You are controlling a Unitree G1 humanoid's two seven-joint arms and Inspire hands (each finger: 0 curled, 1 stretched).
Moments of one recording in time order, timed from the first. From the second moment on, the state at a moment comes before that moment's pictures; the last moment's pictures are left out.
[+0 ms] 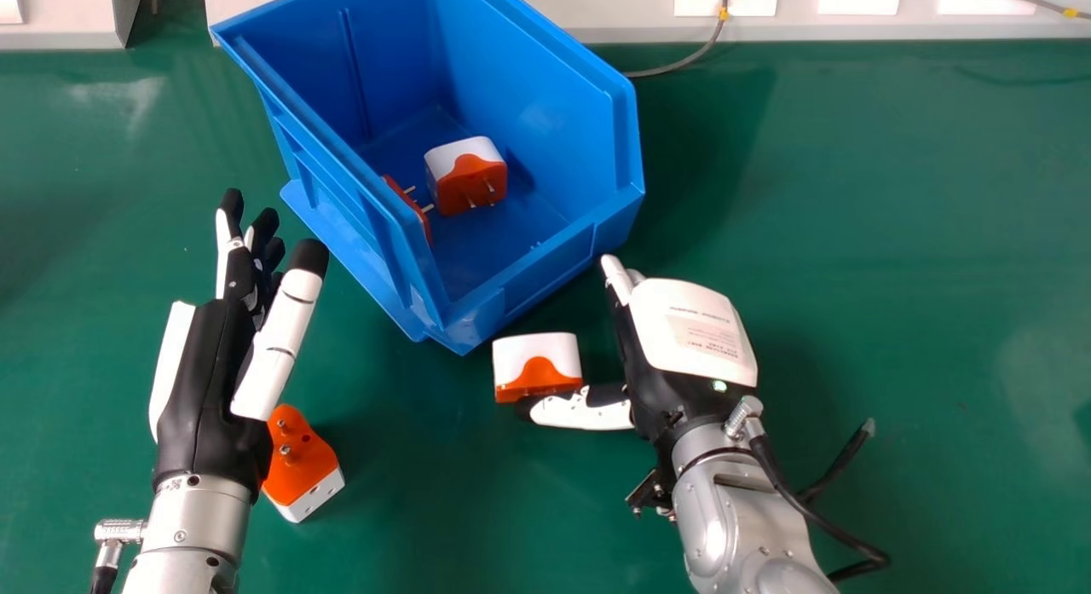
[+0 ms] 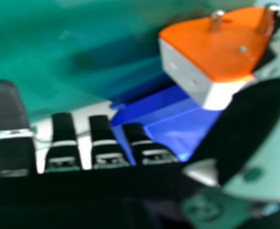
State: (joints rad) left arm 0.15 0.16 0.16 0.06 -0.08 -0.24 -0.11; right arm -0.22 -0.03 0.57 0.30 -0.93 0.45 -0.13
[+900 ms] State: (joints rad) left arm 0.12 0.16 0.16 0.06 -0.08 -0.23 -0.11; right arm -0.16 -0.08 0.62 0.17 -0.95 0.47 -0.05
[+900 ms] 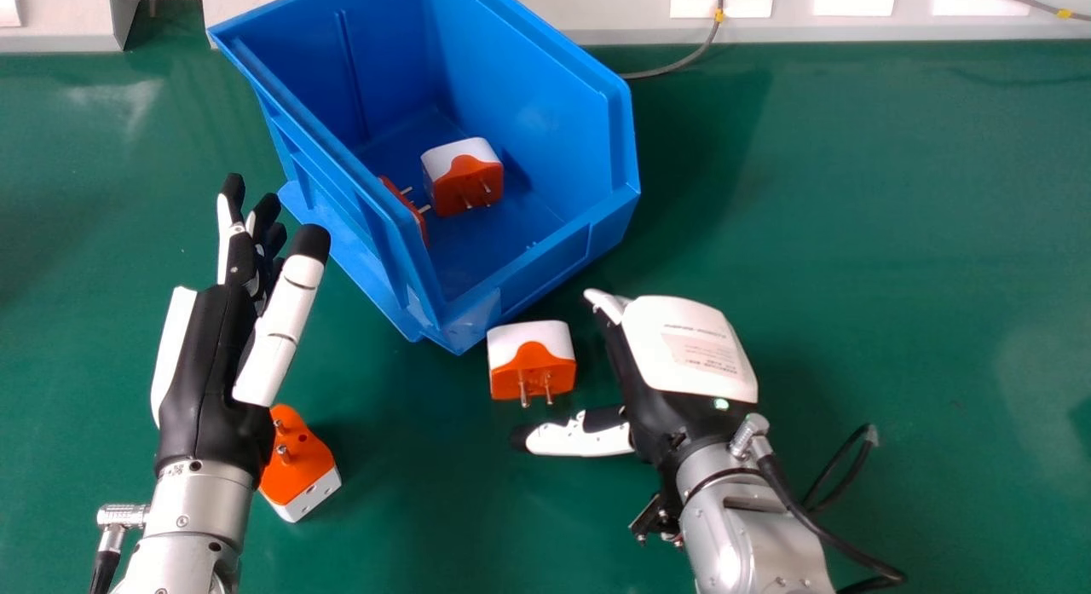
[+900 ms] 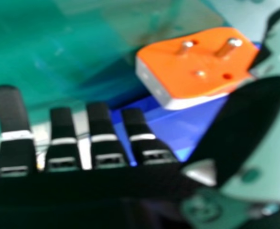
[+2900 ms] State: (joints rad) left arm 0.13 0.14 0.14 0.02 -0.08 -0.22 -0.09; right arm -0.27 -0.09 0.67 0.35 -0.94 0.27 -0.15
